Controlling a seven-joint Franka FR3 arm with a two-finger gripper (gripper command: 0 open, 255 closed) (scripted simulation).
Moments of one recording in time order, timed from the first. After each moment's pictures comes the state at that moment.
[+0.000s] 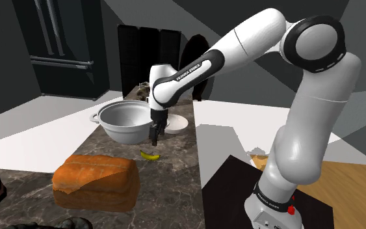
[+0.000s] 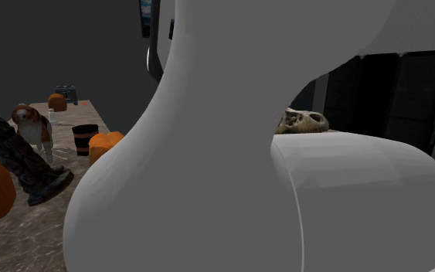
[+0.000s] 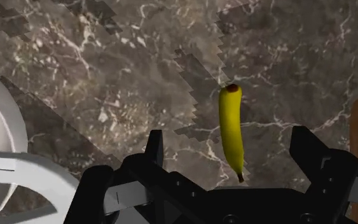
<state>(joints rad) 0.20 0.03 0.04 -2.28 0.09 2.26 -0.23</state>
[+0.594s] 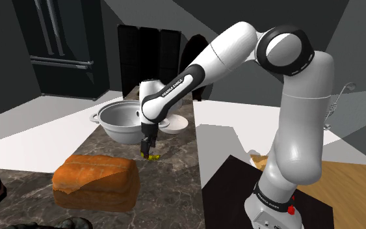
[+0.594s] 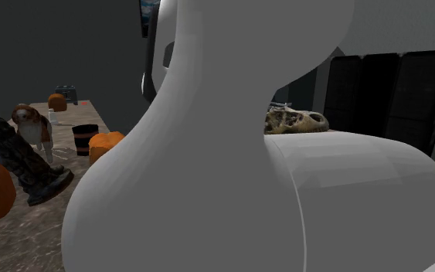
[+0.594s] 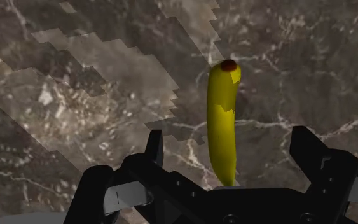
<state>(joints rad) 0.22 0.22 0.07 -2.20 0.11 2.37 -0.29</state>
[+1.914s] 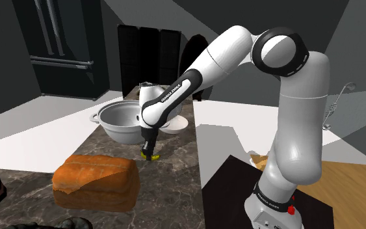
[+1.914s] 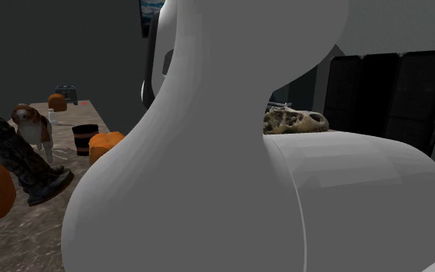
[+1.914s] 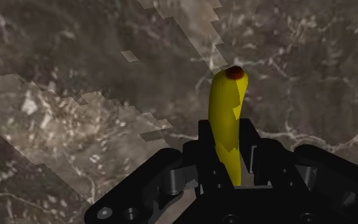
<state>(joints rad) 0.23 0.25 0.08 -2.22 0.11 2.41 -0.29</state>
